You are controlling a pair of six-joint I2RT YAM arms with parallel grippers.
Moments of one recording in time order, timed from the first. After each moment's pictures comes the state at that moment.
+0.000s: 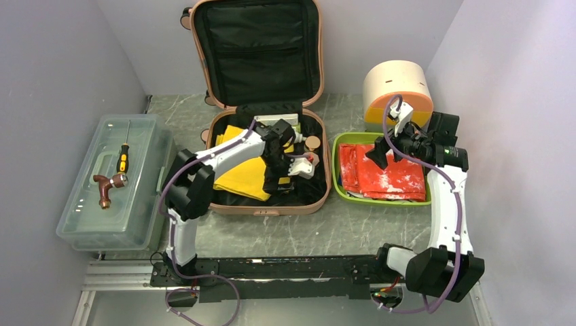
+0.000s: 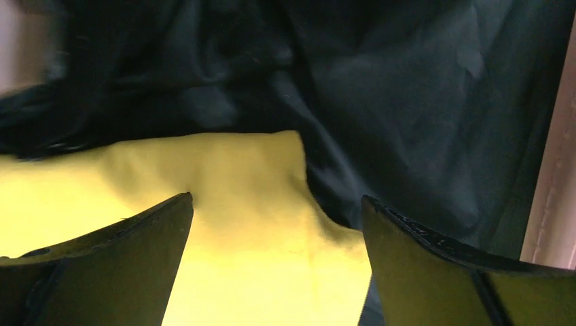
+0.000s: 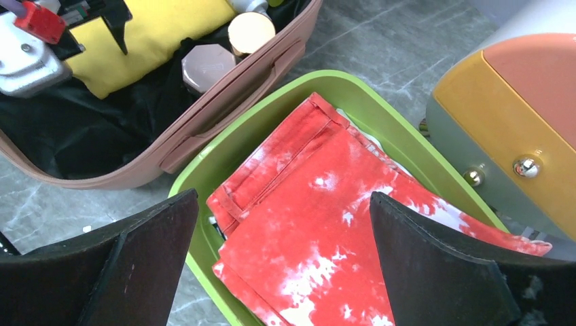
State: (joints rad) left arm -0.70 1.96 1.62 -0.98 0.42 0.98; right arm -0.25 1.16 1.20 -0.79 -0.81 -0.67
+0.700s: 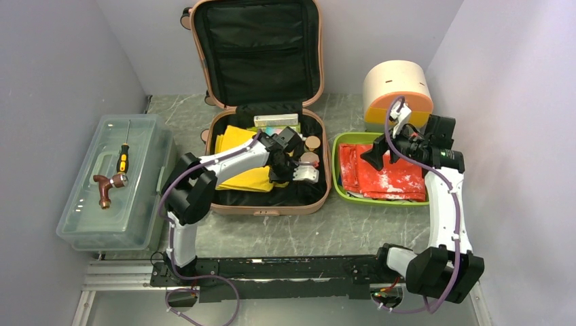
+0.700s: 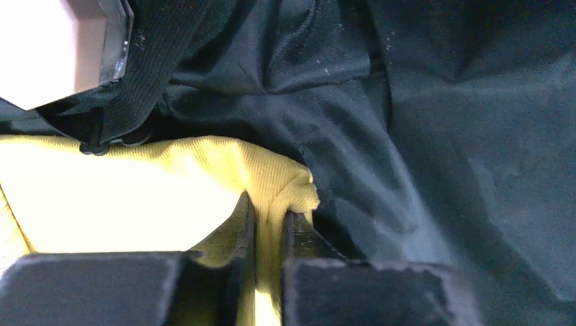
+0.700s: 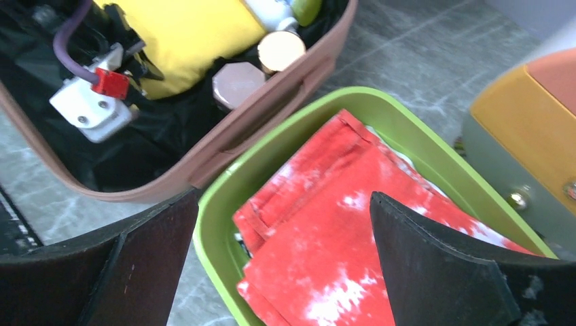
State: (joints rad) left arm -0.78 1.97 1.52 -0.80 0.21 0.94; right arm -0.24 1.13 1.12 -0.70 -0.89 -0.60
